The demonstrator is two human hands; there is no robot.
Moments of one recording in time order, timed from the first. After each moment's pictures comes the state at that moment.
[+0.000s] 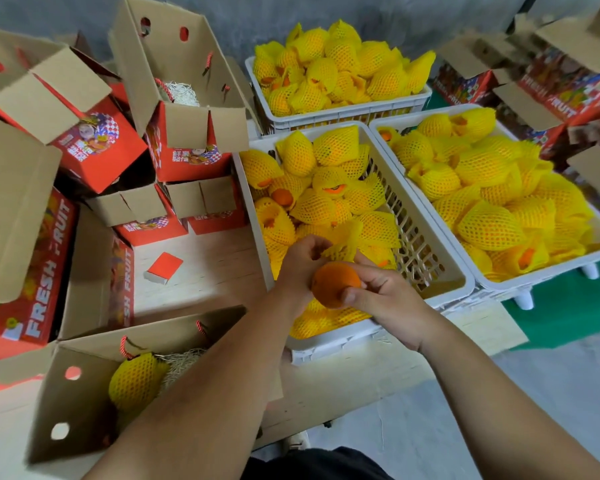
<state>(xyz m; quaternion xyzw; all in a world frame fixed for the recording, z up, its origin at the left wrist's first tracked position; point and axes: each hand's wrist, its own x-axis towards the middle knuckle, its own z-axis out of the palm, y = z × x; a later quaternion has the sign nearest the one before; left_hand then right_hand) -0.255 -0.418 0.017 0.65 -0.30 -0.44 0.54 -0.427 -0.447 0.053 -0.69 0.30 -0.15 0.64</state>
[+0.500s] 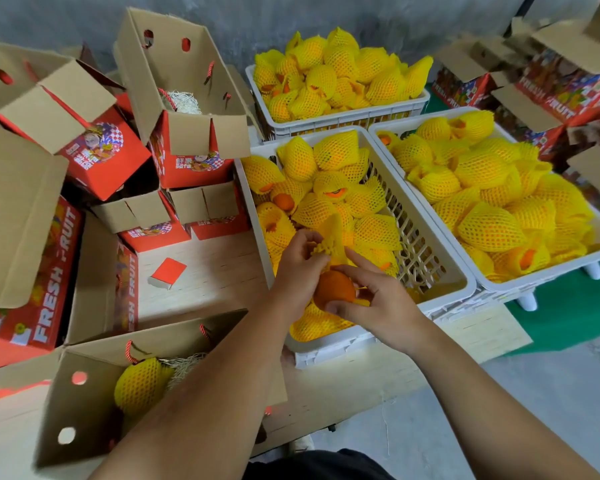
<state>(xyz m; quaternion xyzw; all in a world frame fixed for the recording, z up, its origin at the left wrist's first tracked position) -0.251 -0.406 0.025 0.63 -0.29 -0.43 0.58 -0.419 -0.440 0.039 -0.75 0.34 -0.18 0.54</state>
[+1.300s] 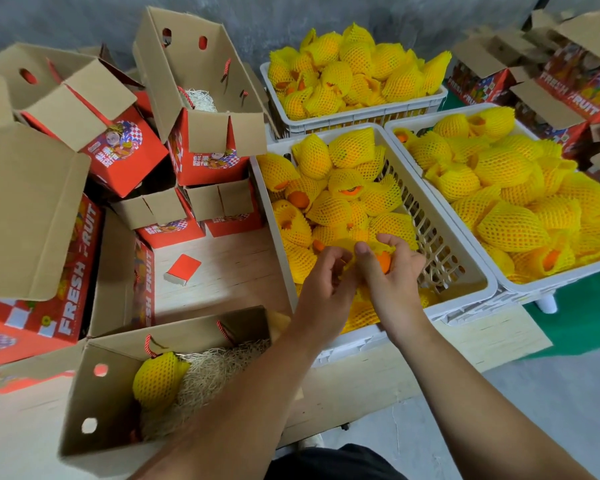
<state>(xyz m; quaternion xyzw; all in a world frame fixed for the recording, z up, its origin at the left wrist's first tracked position) -0.279 -0.368 0.031 0.60 -0.41 -0.34 0.59 -0.382 -0.432 0.041 -0.60 0.51 -0.33 0.51</state>
